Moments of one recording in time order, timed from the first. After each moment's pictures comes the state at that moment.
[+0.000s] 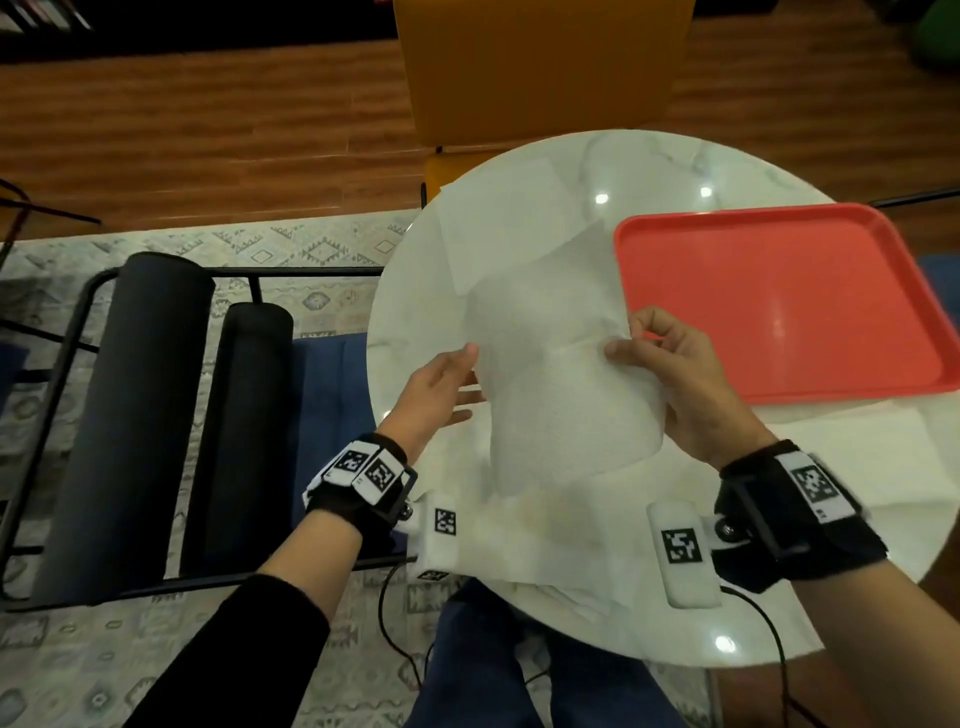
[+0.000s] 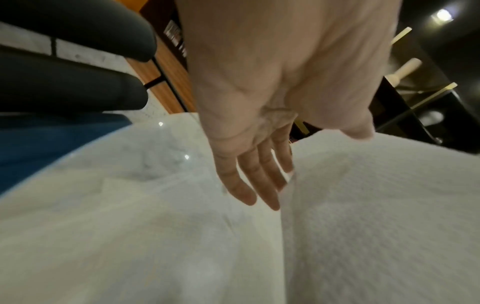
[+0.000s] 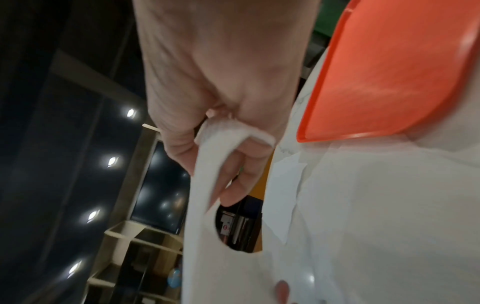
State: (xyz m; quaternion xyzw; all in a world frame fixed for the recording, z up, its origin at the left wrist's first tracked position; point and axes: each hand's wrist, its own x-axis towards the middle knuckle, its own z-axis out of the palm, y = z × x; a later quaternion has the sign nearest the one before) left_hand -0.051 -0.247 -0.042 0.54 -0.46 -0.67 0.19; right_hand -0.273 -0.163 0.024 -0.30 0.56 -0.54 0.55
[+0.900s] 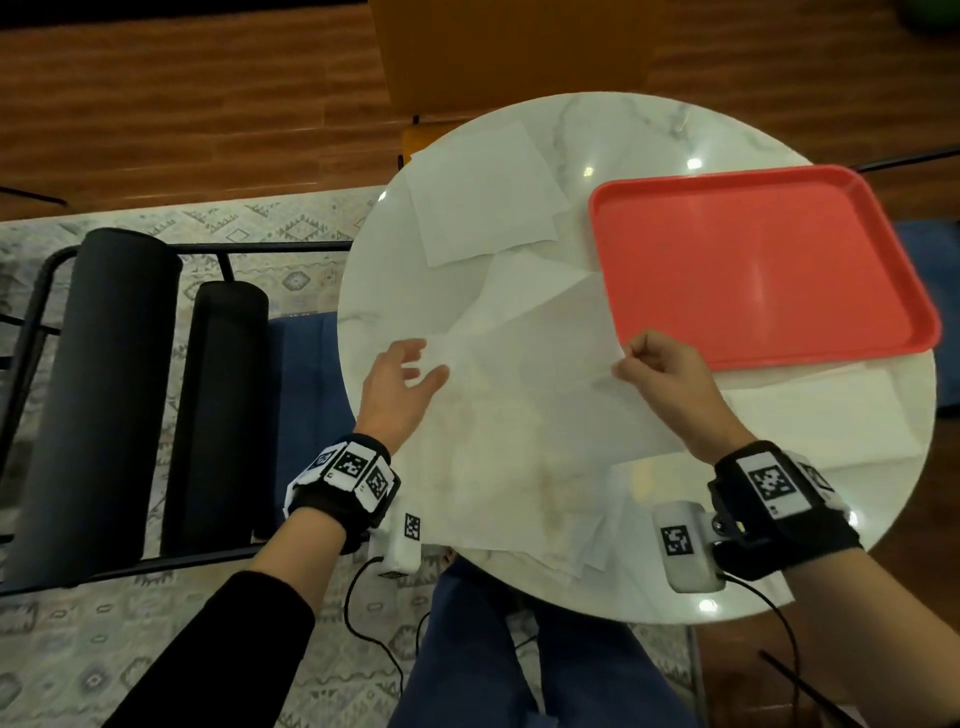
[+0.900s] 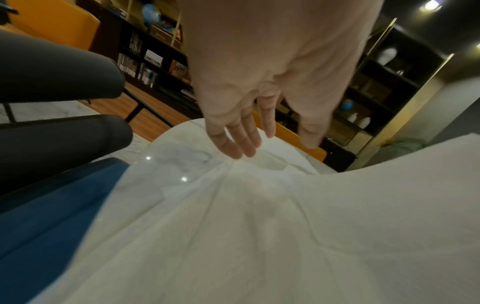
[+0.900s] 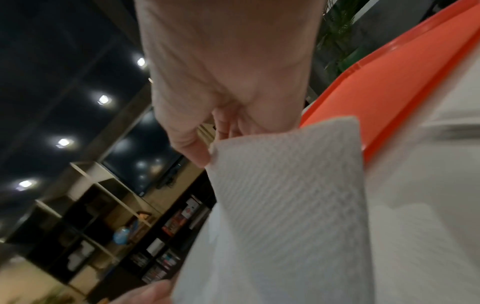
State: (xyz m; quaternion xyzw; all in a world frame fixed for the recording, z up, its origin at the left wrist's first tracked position) left_hand -0.044 -0.230 -0.074 0.62 -0.60 -0.47 0.20; right_hand -0.305 -0.125 -0.028 -0.37 0.74 -0.39 0.41
